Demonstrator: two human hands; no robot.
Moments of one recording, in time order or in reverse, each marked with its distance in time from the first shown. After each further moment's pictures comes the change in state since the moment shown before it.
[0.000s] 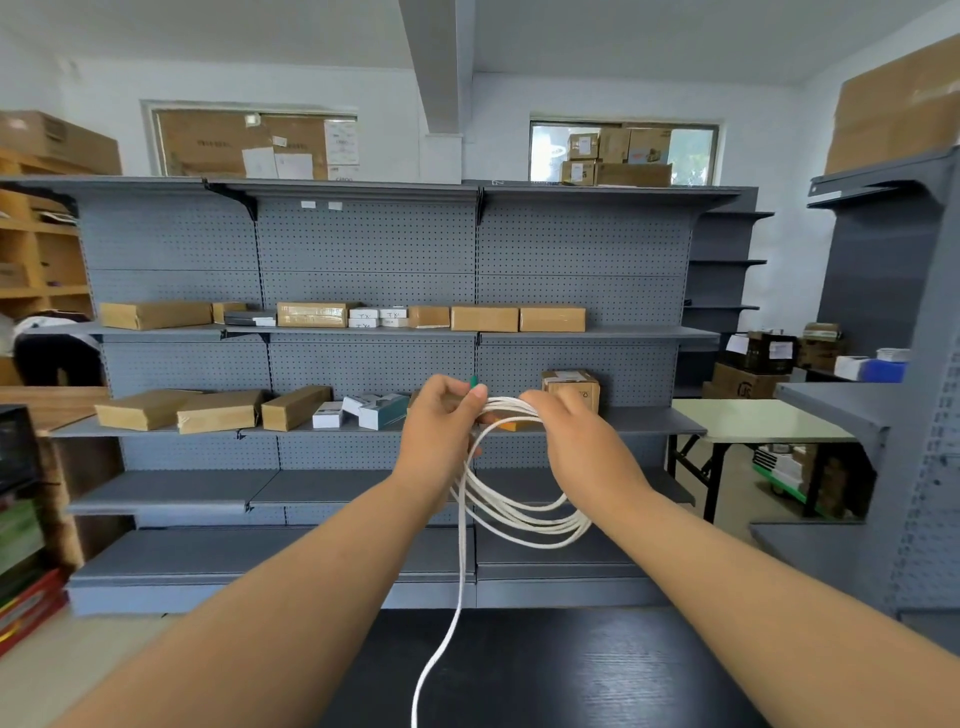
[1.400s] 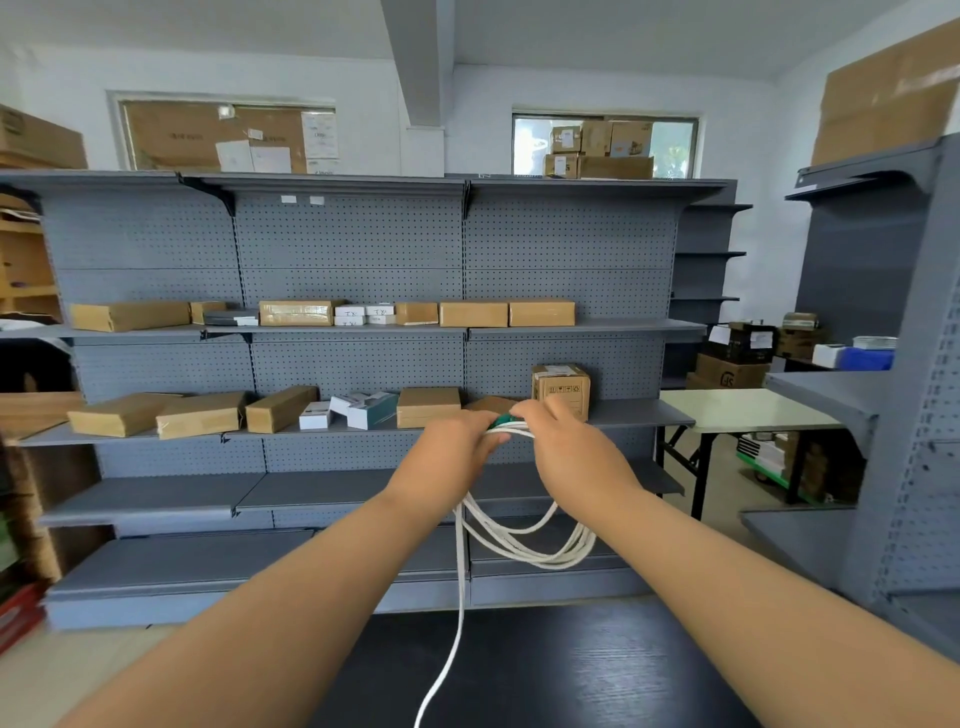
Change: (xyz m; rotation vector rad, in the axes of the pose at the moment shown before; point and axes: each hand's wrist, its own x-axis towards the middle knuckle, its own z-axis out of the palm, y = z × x) left_hand 0.010 -0.012 -0.012 0.900 -0.316 0.369; right_hand 0.009 -0.011 0.010 -0.110 -0.175 0.074
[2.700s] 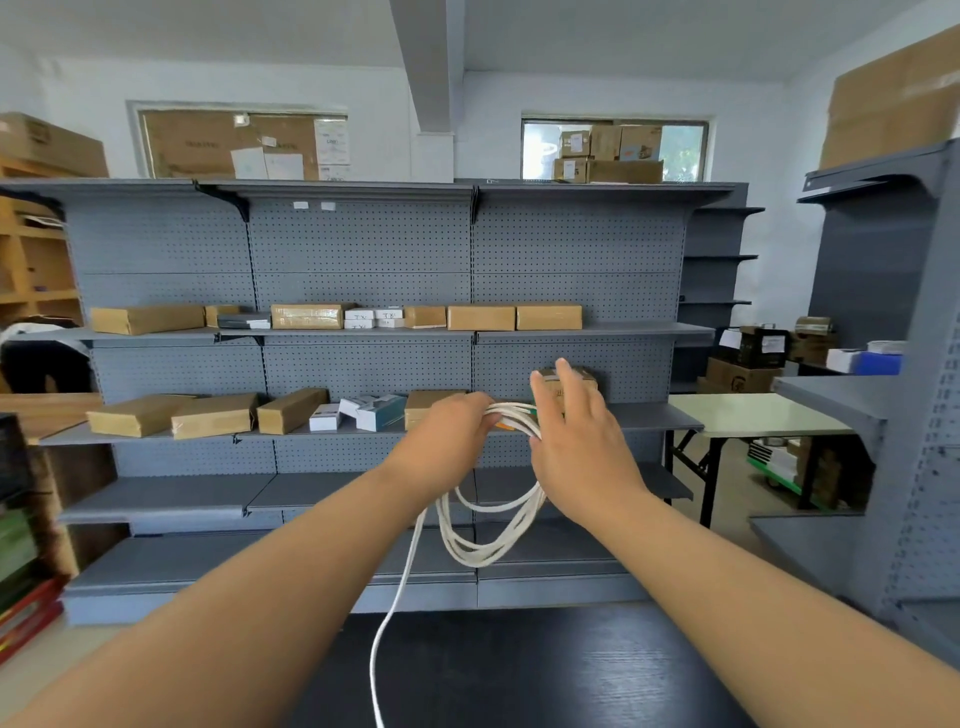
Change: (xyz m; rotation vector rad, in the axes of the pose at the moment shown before) left_hand 0.010 0.005 -0.015 0.107 -0.026 -0.045; right_hand -0.005 -0.001 0.000 -0.070 0.184 0.029
